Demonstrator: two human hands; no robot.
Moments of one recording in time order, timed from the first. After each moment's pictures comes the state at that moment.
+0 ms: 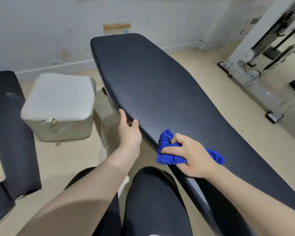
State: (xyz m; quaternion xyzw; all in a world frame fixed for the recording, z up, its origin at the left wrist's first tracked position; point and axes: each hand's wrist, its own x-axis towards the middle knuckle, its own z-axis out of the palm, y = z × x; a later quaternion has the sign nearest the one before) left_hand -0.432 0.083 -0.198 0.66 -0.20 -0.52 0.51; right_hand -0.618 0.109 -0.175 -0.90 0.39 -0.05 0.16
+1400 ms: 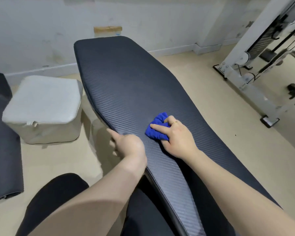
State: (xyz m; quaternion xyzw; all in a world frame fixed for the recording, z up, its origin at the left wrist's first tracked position) left_hand -0.506 0.070 -0.192 0.73 0.05 -0.44 0.52; right_hand -0.645 0.044 -0.188 -0.86 0.50 -0.11 0.06
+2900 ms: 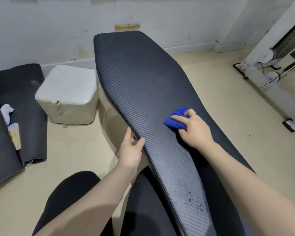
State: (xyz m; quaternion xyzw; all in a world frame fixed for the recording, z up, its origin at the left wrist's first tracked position) left_hand -0.537 0.171 -0.220 0.66 -0.18 -0.55 0.48; right_hand -0.712 0.068 -0.175 -0.83 0.54 -0.09 0.10
